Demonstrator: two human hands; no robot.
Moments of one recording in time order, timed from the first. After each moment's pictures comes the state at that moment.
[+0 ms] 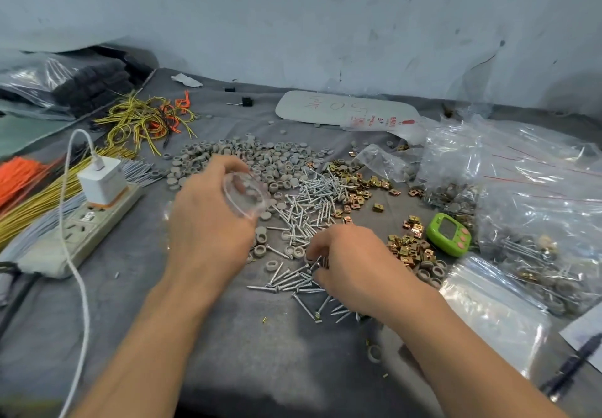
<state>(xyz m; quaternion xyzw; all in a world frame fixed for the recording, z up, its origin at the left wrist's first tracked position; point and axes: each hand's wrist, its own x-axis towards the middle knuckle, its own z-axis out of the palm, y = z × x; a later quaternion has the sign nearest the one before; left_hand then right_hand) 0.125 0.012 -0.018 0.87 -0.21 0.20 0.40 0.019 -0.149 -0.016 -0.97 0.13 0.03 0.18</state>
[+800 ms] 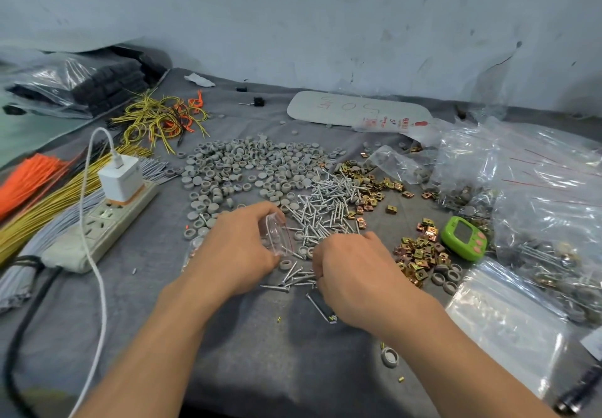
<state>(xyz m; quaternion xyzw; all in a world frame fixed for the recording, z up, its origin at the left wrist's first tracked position) 0.129 0.016 -0.035 0.92 -0.27 -0.01 0.30 0.022 -0.124 -0.013 -0.99 0.09 0.05 0.06</state>
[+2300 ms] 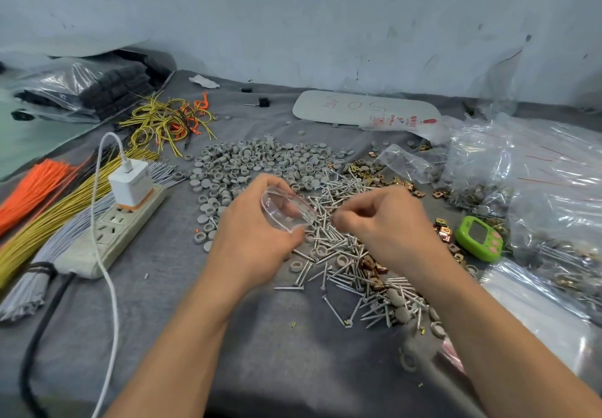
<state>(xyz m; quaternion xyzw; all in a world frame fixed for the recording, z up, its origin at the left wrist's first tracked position) 0.120 0.013 -0.018 0.84 -0.24 0.03 0.49 0.038 -0.160 -0.001 -0.89 0.16 -0.16 0.40</state>
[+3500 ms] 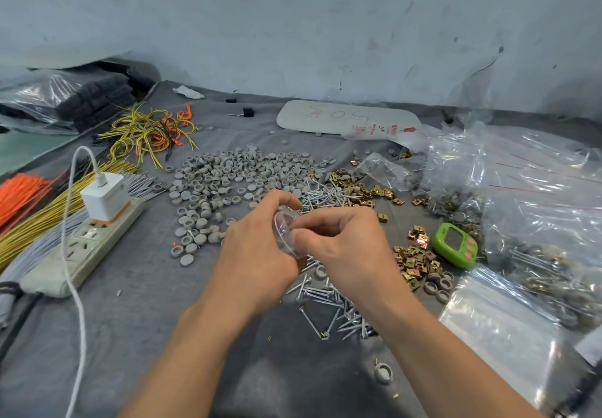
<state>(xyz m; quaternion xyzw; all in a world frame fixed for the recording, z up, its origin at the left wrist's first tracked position) 0.104 -0.011 -0.020 0.88 -0.28 0.03 0.39 0.037 -0.136 -0.014 -0.76 0.13 -0.19 0.61</state>
